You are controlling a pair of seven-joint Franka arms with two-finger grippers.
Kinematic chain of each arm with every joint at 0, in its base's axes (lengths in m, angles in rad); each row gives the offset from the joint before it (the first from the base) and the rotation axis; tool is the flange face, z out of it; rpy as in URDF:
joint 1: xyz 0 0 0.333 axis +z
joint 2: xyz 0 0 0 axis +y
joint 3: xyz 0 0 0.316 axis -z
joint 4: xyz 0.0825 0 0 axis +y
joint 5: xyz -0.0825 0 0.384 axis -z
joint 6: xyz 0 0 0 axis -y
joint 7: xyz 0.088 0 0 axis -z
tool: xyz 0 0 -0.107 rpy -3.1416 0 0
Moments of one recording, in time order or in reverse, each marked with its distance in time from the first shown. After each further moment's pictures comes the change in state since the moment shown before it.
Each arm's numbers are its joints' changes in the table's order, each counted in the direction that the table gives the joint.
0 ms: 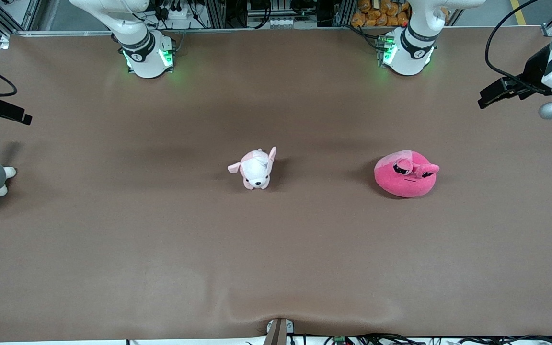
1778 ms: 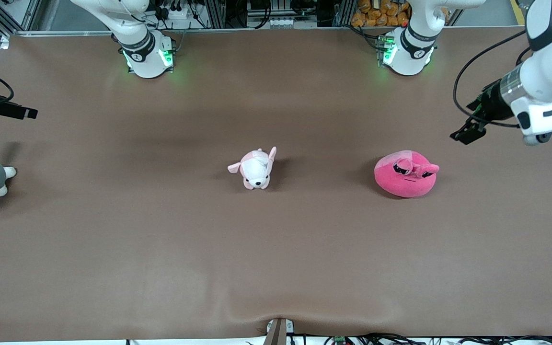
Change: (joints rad) left arm 0.000 0.073 0.031 0.141 0.109 0.150 -0.821; right arm -0.042 0.019 -0.006 -0.005 -0.066 -0.130 0.165
